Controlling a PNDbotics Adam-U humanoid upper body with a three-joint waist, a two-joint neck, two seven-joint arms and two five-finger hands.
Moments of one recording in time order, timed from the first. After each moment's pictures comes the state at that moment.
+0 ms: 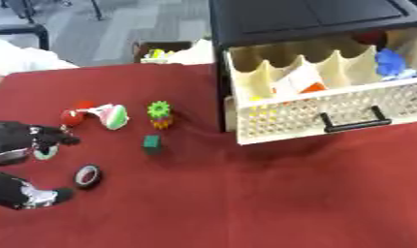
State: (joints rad) left arm -0.52 1.04 -0.42 -1.77 -0.56 -0.06 -0.54; right arm -0.14 -0.85 -0.15 -1.99 -0.12 -0.46 -0.68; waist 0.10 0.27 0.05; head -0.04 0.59
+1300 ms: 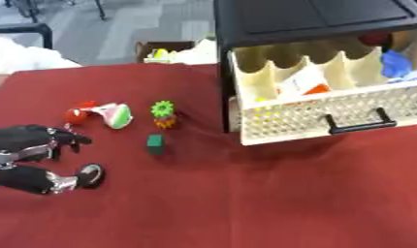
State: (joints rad) left arm -0.58 0.96 -0.48 -1.64 -0.49 -0.01 -0.55; right arm -0.14 -0.84 -0.15 -1.99 -0.12 -0.45 -0.68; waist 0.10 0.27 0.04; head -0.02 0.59
